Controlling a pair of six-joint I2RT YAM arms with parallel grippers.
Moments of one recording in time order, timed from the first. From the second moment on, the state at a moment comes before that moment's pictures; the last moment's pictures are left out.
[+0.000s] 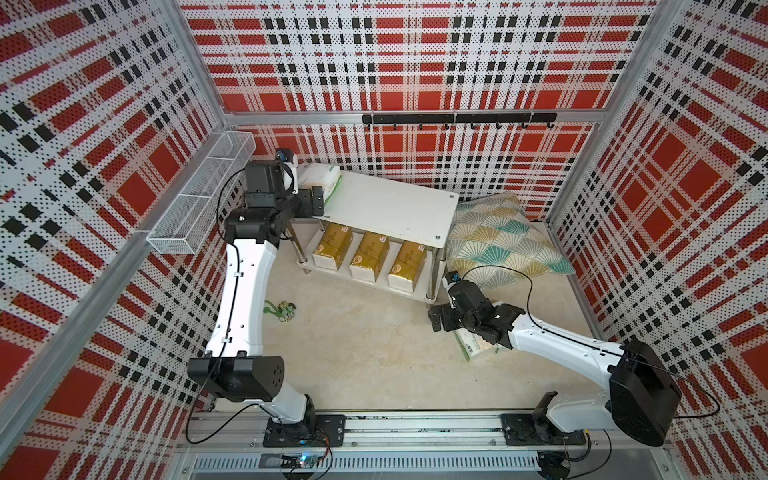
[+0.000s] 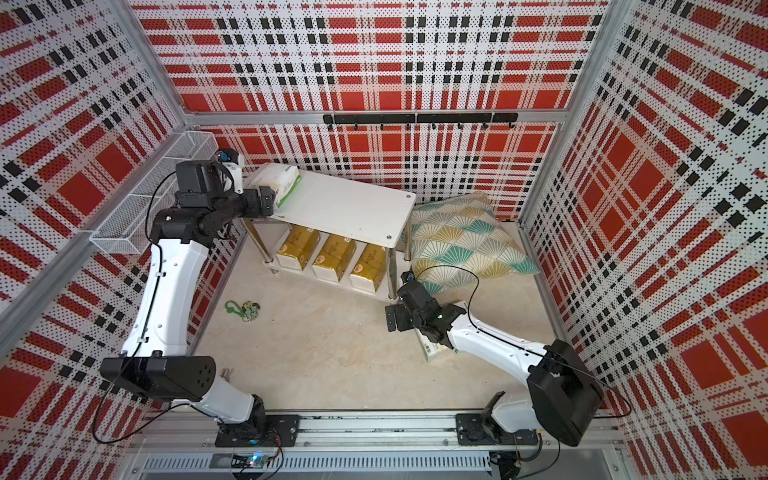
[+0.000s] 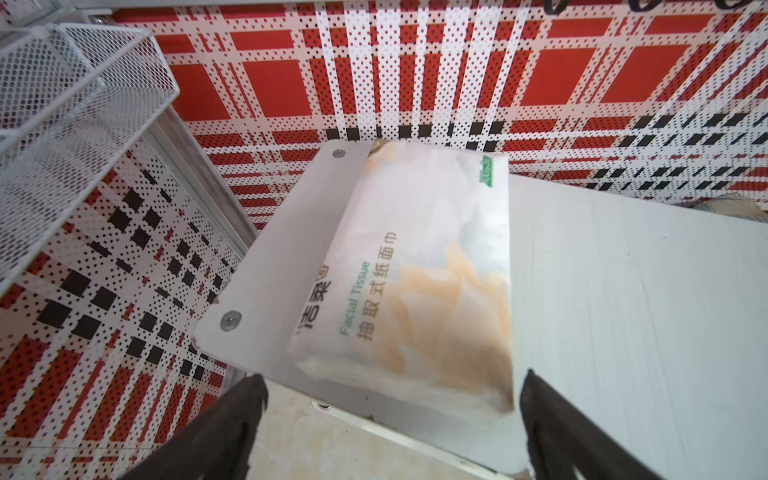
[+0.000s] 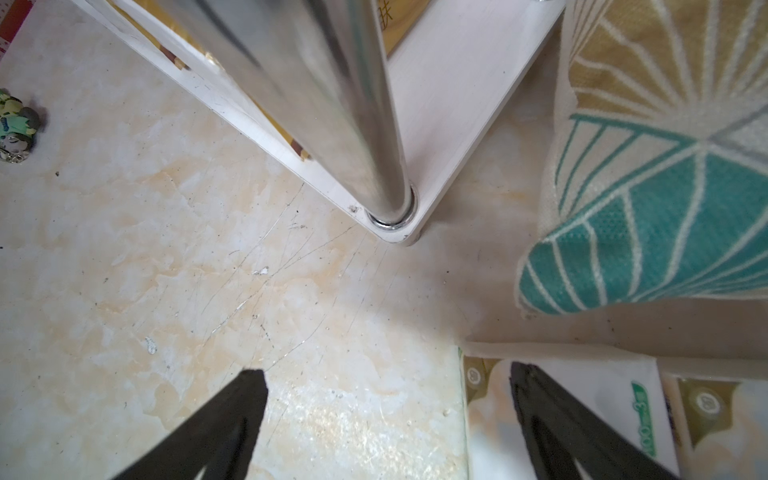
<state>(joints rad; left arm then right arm) 0.00 1.56 1.95 -0.82 0.00 0.02 0.76 1.36 0.84 -0.32 0.15 0.44</state>
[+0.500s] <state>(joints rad) -0.19 1.42 1.86 -0.75 -0.13 -0.09 0.77 1.36 0.84 -0.36 0.17 0.45</state>
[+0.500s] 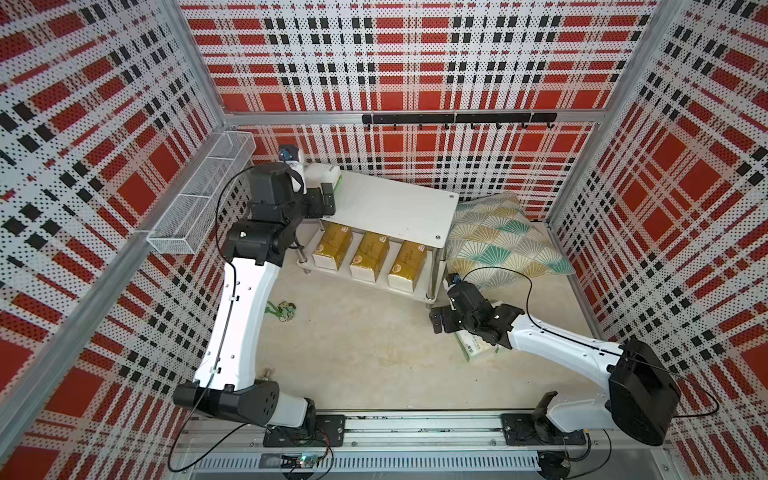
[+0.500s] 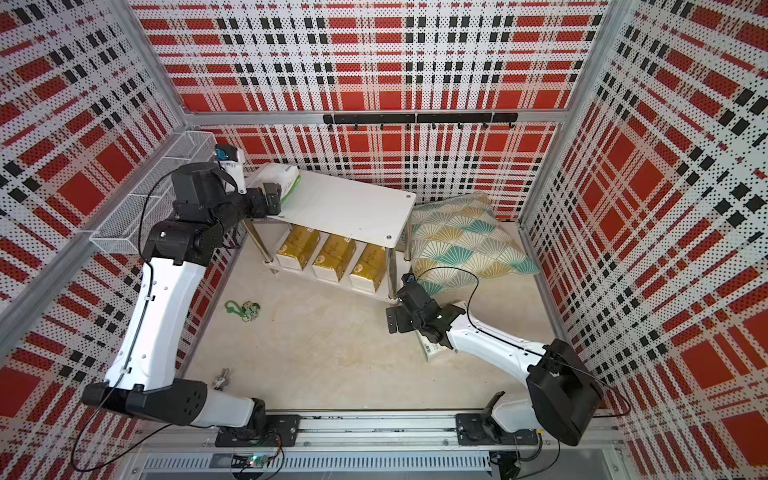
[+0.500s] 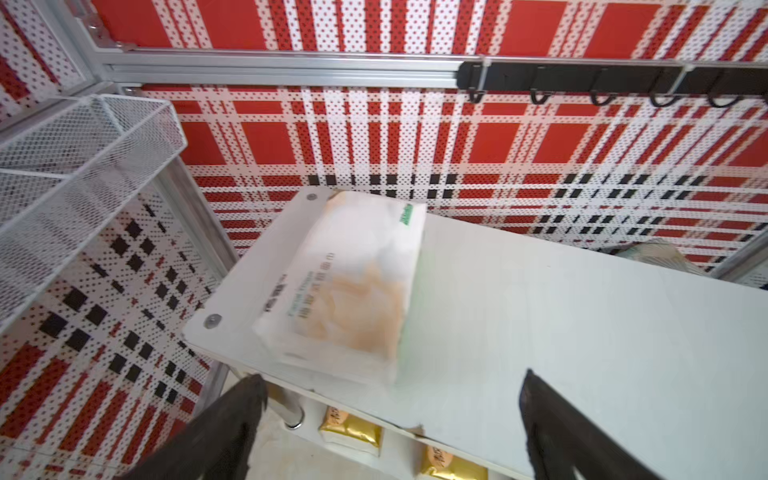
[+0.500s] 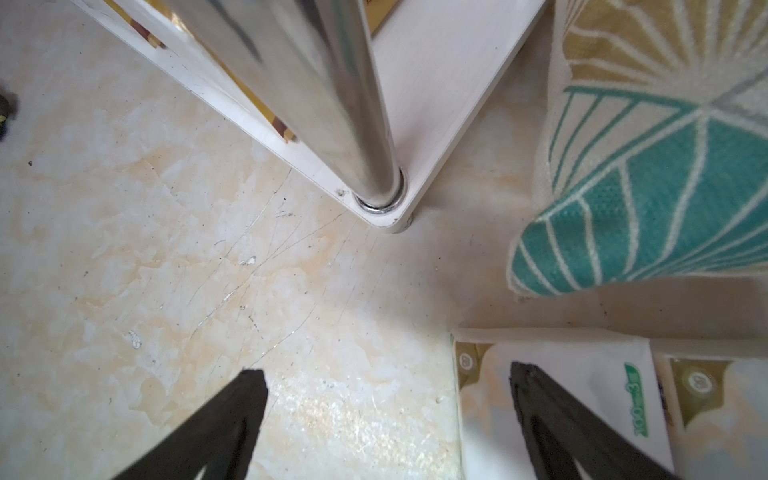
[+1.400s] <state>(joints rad) -0.82 1.10 1.20 -0.66 -0.44 -0.37 0.77 1.18 0.68 -0.65 0.27 0.50</state>
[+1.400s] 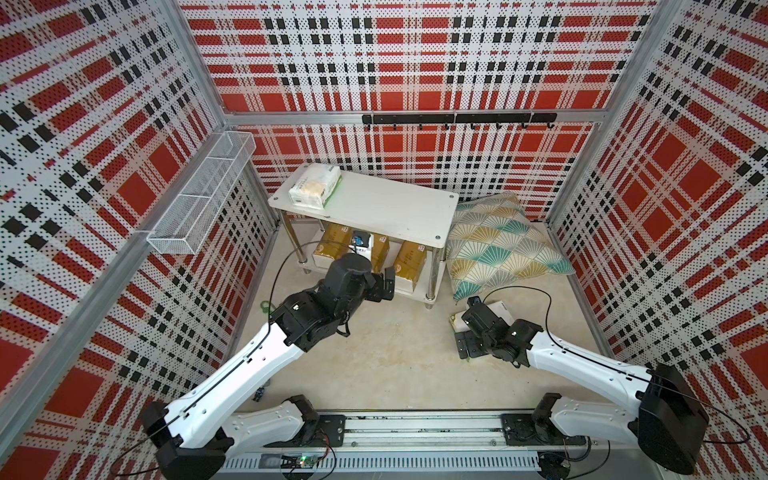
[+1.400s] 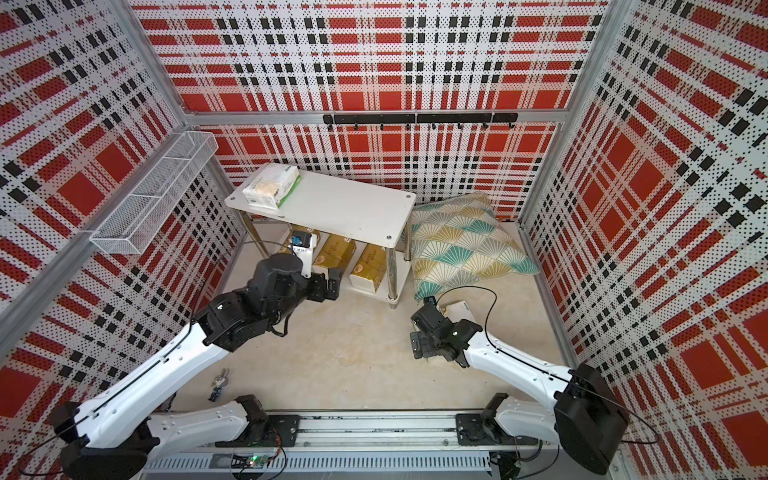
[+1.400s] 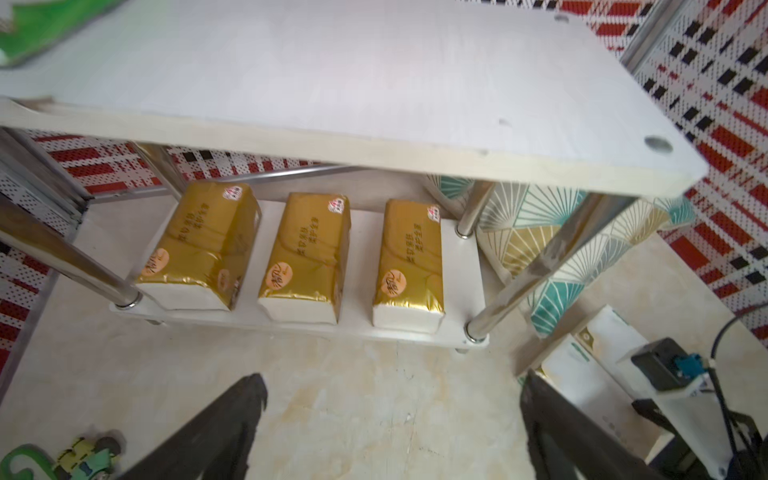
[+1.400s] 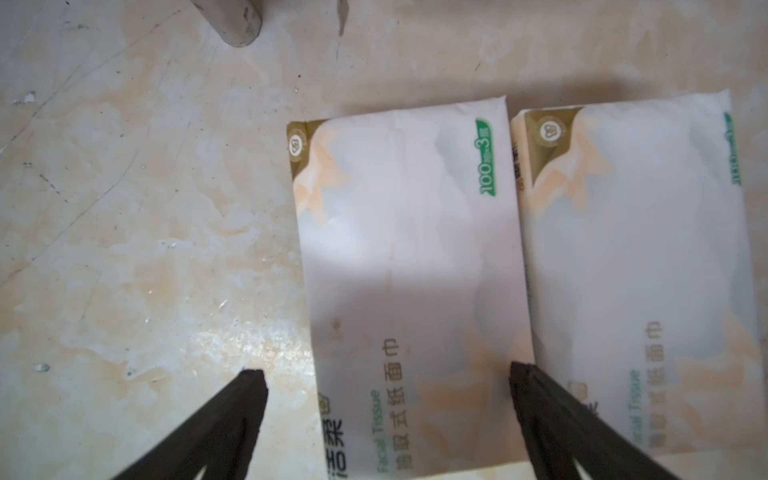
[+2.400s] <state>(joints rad) -0.98 1.13 1.05 -0.59 -0.50 -0.49 0.71 1.27 0.64 -0.51 0.14 0.45</state>
